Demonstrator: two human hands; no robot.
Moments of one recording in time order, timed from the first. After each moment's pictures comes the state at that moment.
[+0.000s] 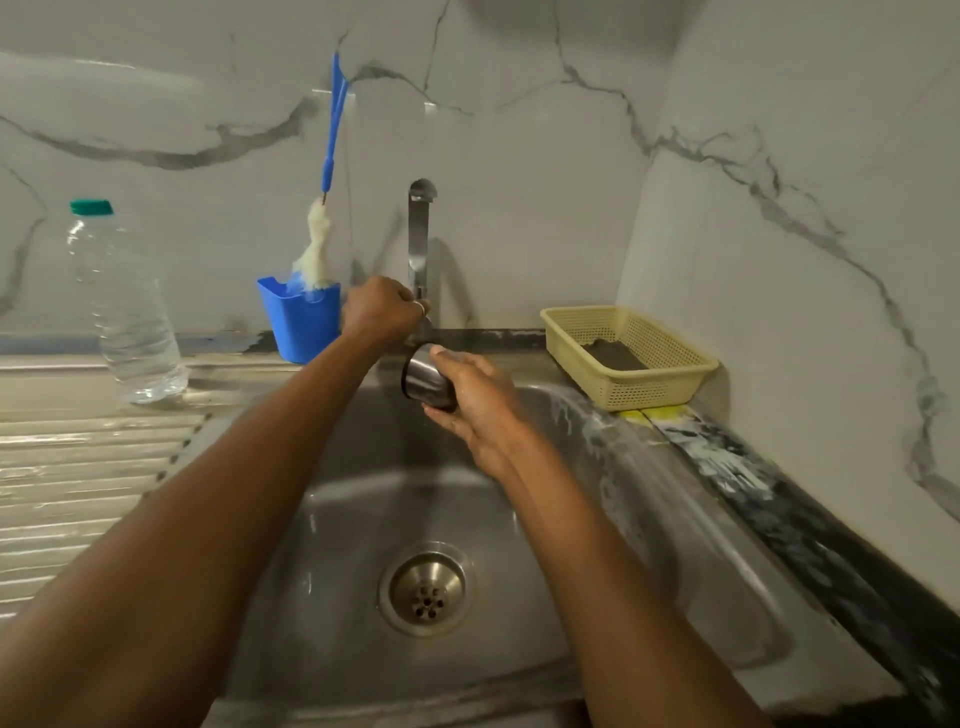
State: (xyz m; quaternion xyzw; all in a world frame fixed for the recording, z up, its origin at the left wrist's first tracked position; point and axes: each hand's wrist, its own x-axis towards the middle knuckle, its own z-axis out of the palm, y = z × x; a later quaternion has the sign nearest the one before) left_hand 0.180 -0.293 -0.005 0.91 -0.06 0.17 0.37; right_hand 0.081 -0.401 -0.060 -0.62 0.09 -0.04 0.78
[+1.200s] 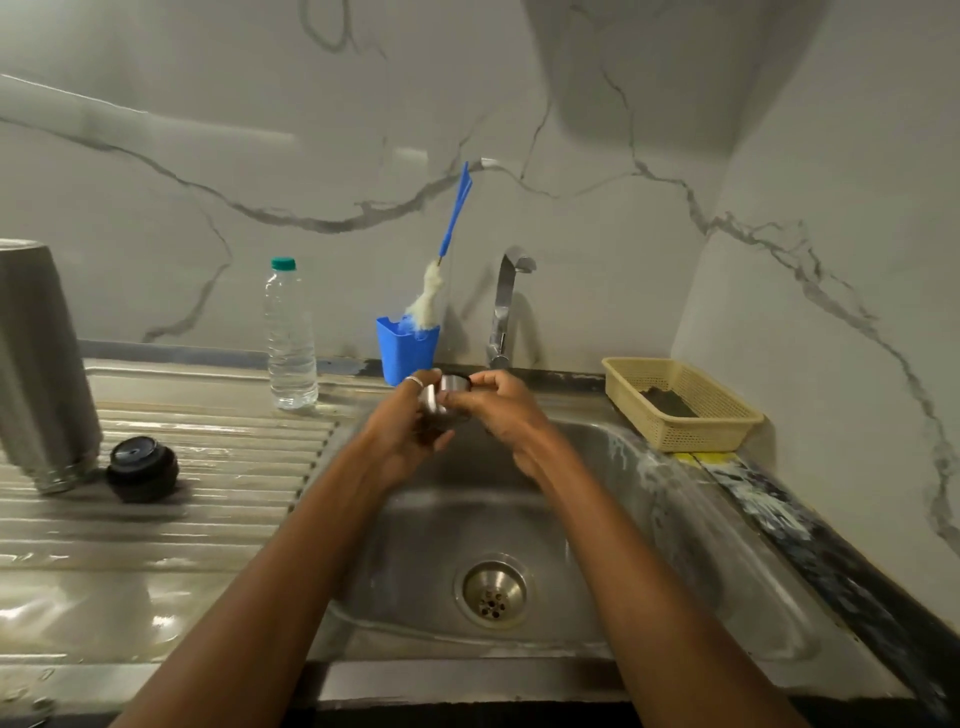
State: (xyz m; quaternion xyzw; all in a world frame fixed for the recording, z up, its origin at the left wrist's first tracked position) left_hand 0.053 -0.212 -0.030 0.52 0.06 -0.10 0.85; right_hand 0.046 -0.343 -0.017 -0.80 -0.01 -0.06 0.59
